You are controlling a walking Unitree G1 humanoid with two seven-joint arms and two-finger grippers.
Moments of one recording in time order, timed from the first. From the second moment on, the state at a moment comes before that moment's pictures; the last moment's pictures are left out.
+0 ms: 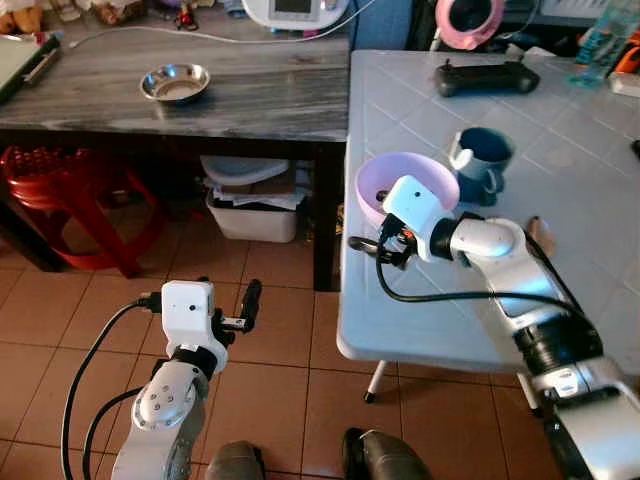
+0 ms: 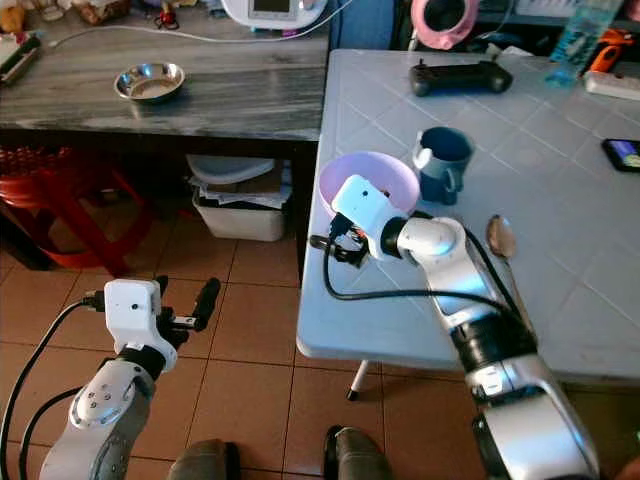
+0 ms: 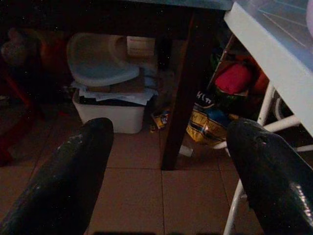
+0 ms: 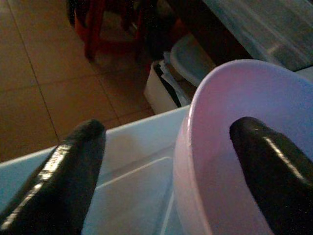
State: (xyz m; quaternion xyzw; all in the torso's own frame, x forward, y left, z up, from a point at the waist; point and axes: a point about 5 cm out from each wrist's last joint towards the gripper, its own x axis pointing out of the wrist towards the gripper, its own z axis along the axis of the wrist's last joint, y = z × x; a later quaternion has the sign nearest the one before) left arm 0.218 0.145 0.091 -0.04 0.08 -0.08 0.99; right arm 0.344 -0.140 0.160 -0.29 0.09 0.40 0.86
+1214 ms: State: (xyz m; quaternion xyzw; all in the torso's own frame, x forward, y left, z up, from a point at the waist) left arm 0.212 0.122 0.109 -0.11 0.04 -0.20 0.97; right arm 0.337 -0.162 0.146 -0.42 0.12 0.39 0.81
